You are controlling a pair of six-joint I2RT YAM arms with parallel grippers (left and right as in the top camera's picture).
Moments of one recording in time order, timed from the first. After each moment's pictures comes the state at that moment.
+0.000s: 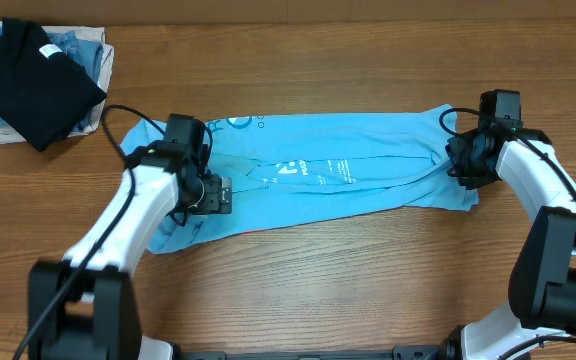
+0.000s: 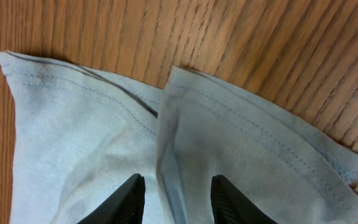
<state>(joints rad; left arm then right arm) -0.16 1.65 1.06 -0.84 0.00 -0.20 -0.15 1.79 1.15 -0.61 0.01 1.09</state>
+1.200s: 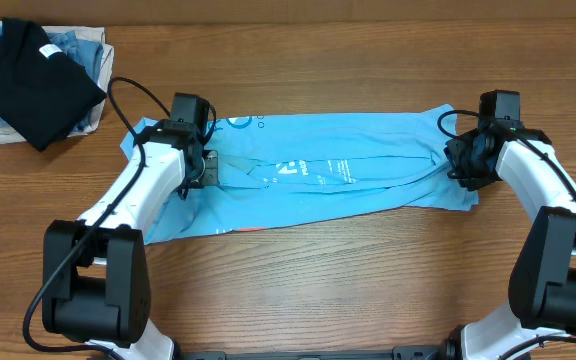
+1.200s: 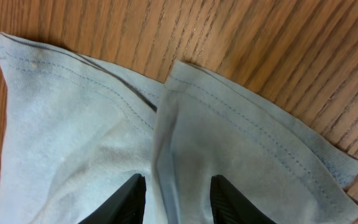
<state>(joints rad) -0.15 1.79 1.18 -0.73 -0.16 -0.20 -0.15 1.79 1.15 -0.62 0.01 1.02</state>
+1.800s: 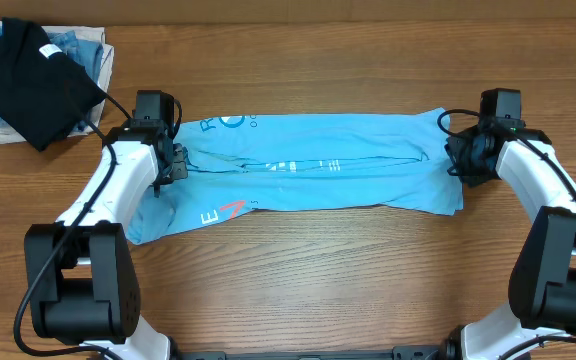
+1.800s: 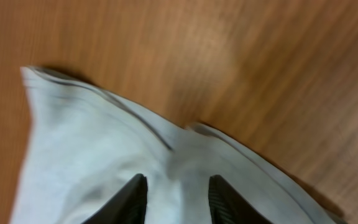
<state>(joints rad) -0.02 1.79 1.18 -0.71 -0.28 -0.24 -0.15 1.79 1.15 -0.55 0.00 1.01</state>
